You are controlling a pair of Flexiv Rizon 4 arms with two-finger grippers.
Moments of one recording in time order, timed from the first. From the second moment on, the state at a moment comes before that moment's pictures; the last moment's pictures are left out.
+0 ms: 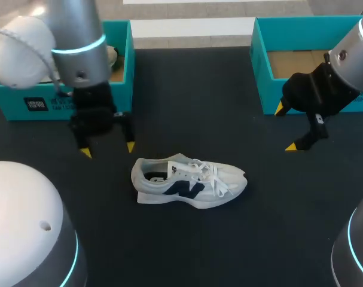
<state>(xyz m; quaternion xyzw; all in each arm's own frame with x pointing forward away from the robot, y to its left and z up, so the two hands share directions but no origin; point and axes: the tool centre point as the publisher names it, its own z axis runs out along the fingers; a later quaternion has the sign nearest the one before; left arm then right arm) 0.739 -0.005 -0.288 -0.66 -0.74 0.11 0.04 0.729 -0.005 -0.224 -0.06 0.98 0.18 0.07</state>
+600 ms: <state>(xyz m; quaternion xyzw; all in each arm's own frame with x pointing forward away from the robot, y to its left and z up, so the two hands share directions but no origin) 0.737 0.019 -0.285 -0.49 -0.80 0.33 -0.01 0.729 -0.005 -0.224 -0.06 0.98 0.18 0.07</state>
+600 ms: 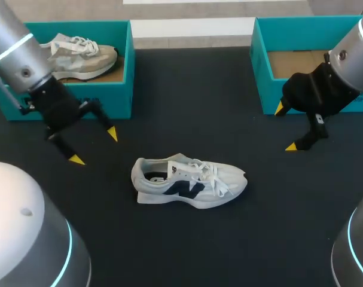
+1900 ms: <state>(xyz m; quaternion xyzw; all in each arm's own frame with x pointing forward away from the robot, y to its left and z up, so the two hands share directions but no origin) 0.707 0.115 -0.354 -0.03 -0.78 0.63 0.02 0.729 -0.005 -0.224 -0.06 0.98 0.18 0.07</state>
